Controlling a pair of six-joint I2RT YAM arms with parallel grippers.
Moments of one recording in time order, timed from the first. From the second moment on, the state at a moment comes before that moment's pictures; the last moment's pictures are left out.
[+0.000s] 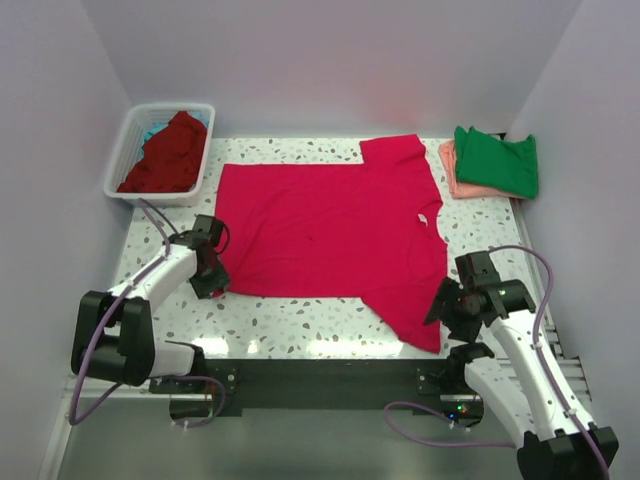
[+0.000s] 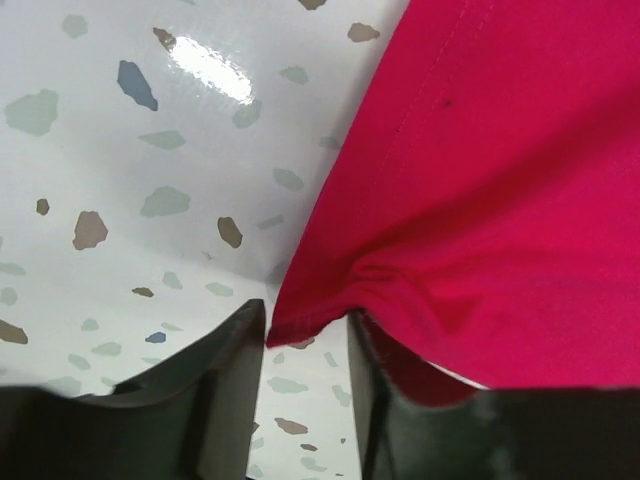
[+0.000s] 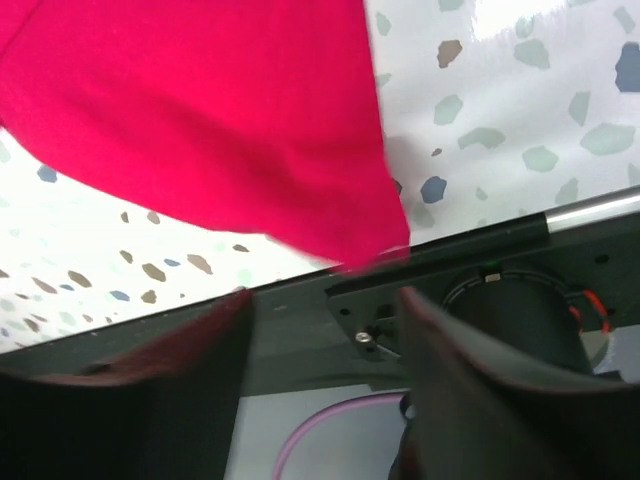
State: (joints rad) left arm -0.17 1.33 0.72 -0.75 -0.21 -0.71; right arm 0.18 0.74 0.66 -1.24 -0.02 0.69
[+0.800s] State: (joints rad) left arm -0.24 1.17 0.84 -0.70 -0.22 -0.59; right arm 0.25 0.75 0.67 -1.11 -0.07 0.65
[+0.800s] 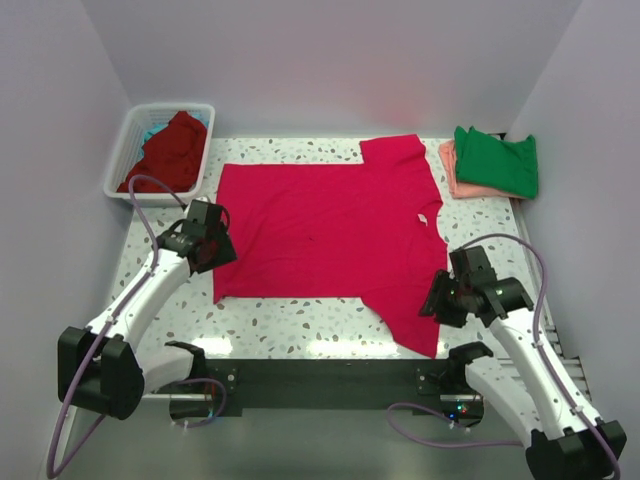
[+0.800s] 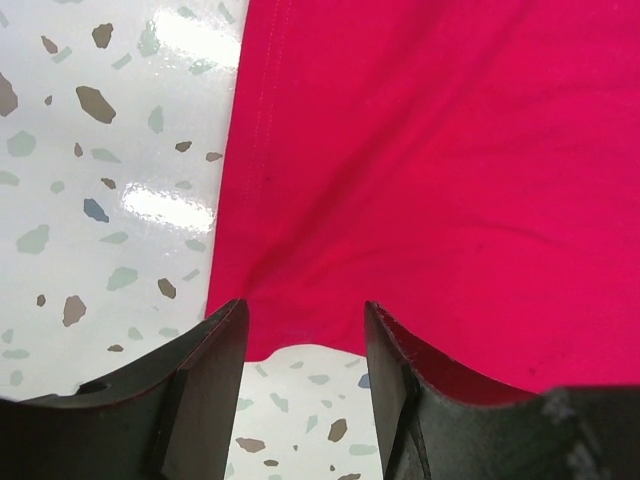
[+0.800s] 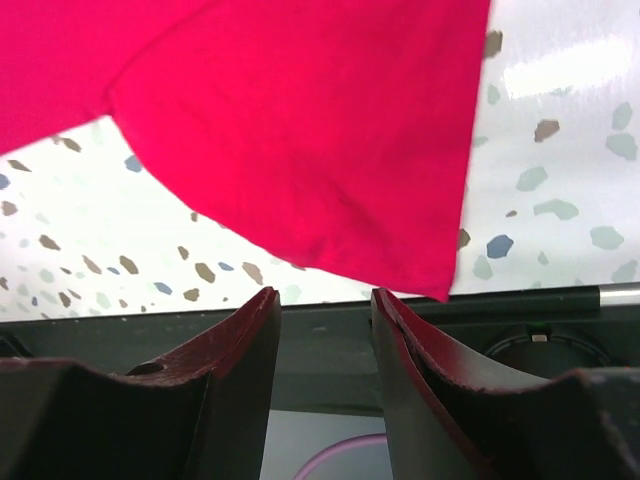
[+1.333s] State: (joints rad) left arm -0.29 1.28 0.92 -0.56 -0.14 -0.56; right arm 0.28 1.10 1.06 -0.94 0.21 0.58
